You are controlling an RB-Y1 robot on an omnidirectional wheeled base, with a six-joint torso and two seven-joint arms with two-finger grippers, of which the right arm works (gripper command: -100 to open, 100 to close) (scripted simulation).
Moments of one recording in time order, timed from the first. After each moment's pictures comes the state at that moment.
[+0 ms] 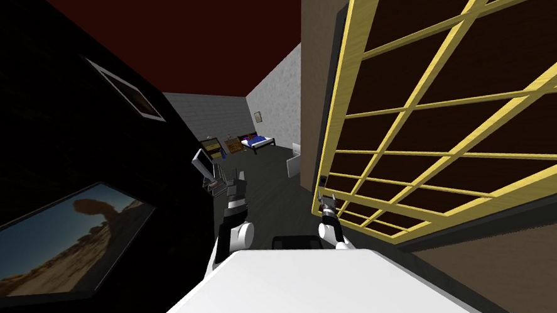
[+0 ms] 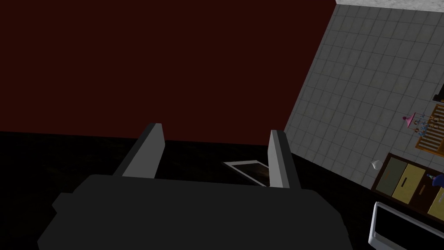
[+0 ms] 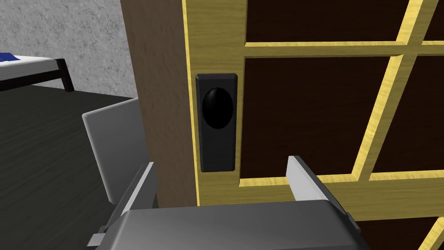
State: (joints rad) arm -0.07 0.04 -0.10 -0.70 -0.42 -0.87 -1.23
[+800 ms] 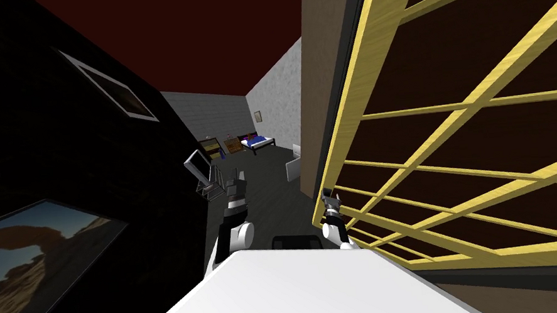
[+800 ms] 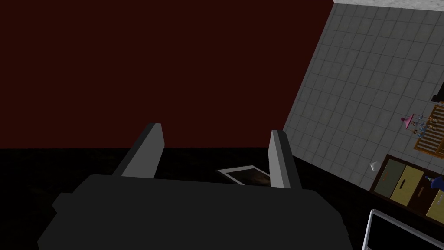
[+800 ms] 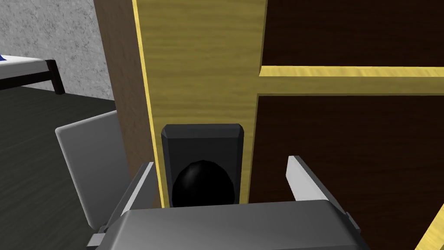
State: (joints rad) arm -0.06 0.01 -0.12 -0.72 -0.43 -0.86 -1.24
